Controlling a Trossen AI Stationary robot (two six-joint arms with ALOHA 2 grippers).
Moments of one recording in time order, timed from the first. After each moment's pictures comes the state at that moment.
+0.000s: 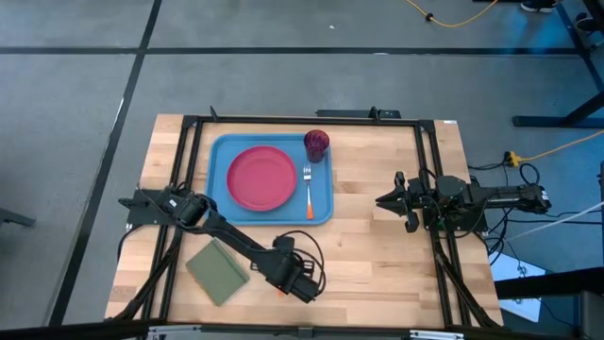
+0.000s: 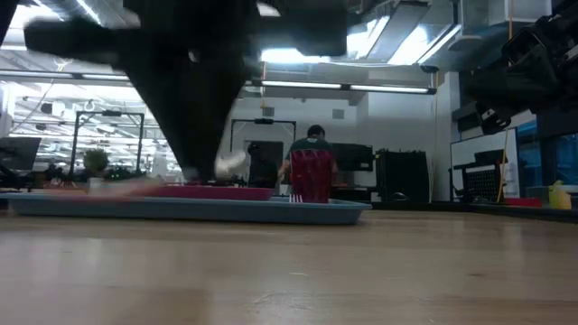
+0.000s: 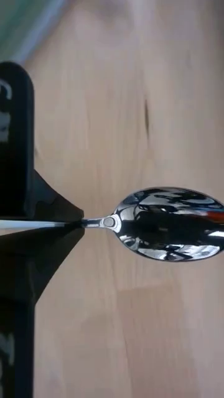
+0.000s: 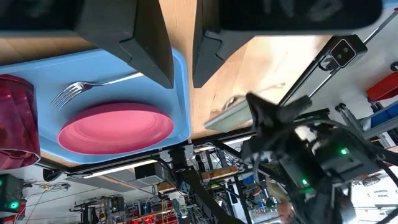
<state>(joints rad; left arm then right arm) -0.51 2.28 1.95 -1.30 -0.28 -1.98 0.05 0.09 0.01 0.02 -0.04 0.25</state>
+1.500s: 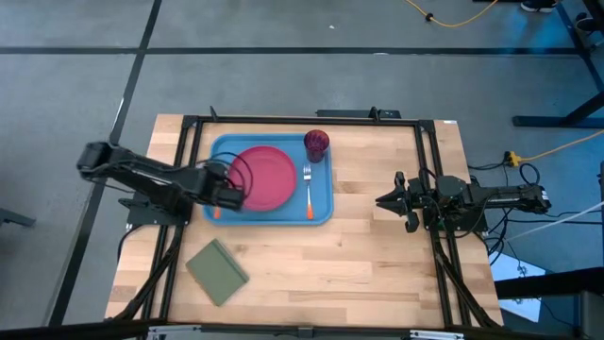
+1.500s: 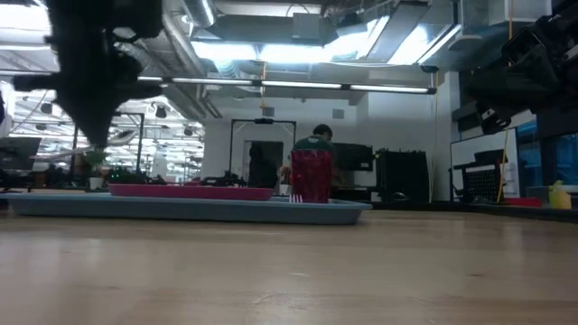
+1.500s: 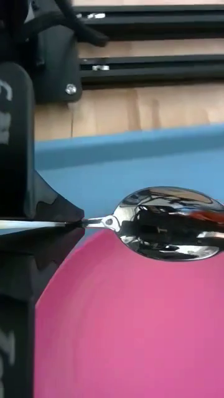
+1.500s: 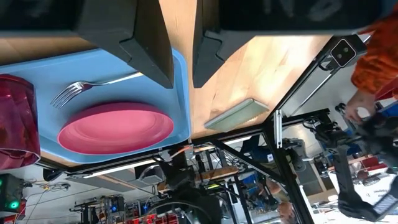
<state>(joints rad) -0.14 1.22 0.79 -1.17 -0.46 -1.65 0.05 0.09 0.01 0.02 -0.04 0.25</state>
